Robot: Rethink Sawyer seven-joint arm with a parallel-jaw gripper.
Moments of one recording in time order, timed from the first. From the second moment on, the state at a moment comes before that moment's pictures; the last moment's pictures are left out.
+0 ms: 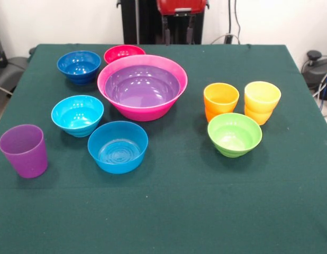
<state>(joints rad) -0.43 -0.86 0.22 2.15 -0.58 0.18 1.88</state>
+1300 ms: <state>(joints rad) -0.27 -0.84 0.12 2.10 -0.45 0.18 1.89</state>
